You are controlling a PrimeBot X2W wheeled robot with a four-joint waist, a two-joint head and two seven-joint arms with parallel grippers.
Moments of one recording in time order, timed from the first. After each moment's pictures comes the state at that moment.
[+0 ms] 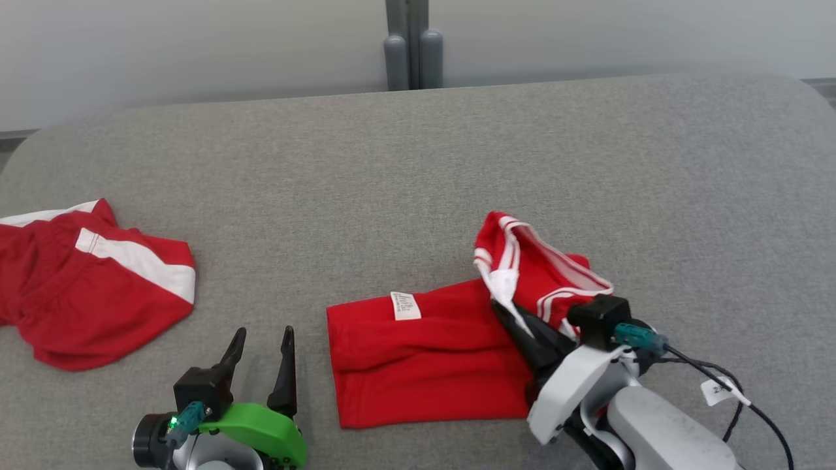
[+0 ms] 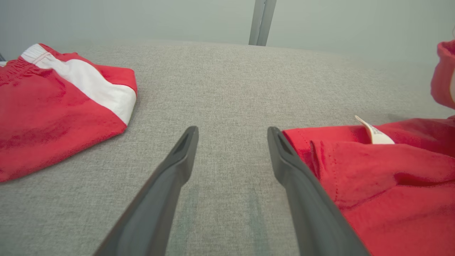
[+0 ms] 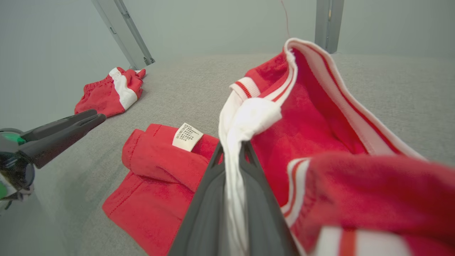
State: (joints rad) left arm -0.13 0.05 -0.13 0.49 -0.22 -0.08 -0.26; right arm -0.37 -0.23 0.61 0.47 0.55 0.13 -0.23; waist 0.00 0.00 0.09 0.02
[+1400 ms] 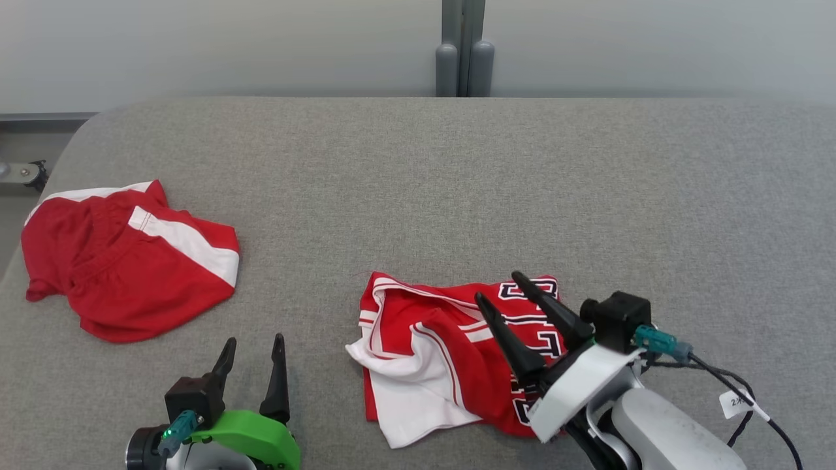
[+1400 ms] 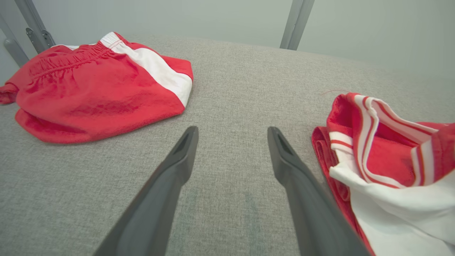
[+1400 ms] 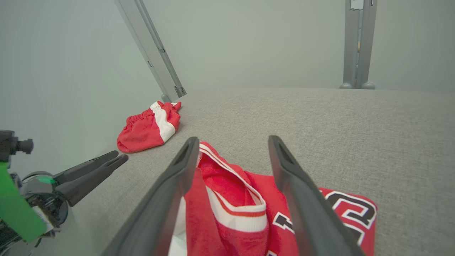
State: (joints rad) left arm -0.11 0.05 -0.13 0.49 -0.25 -0.05 -0.26; right arm -0.34 -0.22 0.62 0.33 0.60 0.13 -0.26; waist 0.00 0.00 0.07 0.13
